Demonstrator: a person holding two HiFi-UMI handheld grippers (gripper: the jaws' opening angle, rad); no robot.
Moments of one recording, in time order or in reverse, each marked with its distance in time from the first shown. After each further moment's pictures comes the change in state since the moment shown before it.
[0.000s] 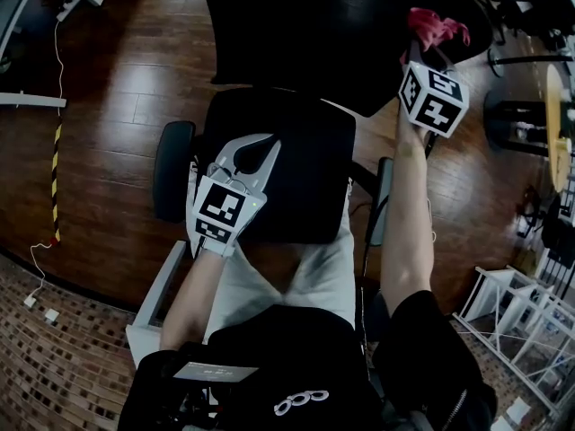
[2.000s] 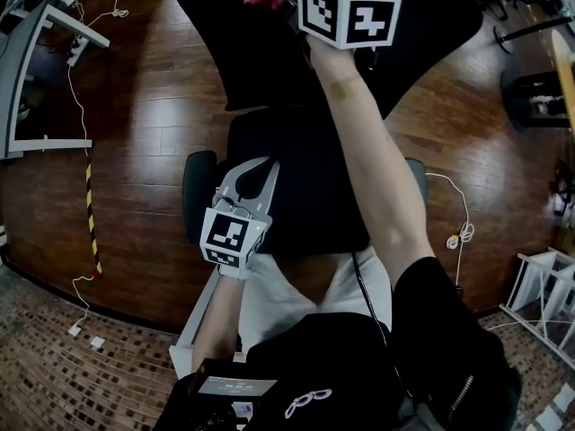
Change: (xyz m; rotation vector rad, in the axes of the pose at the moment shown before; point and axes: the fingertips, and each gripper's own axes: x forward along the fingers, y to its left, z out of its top) left arm -0.029 0.020 -0.002 0.000 0.028 0.033; right arm 0.046 0.188 0.167 0.317 -0.257 0.562
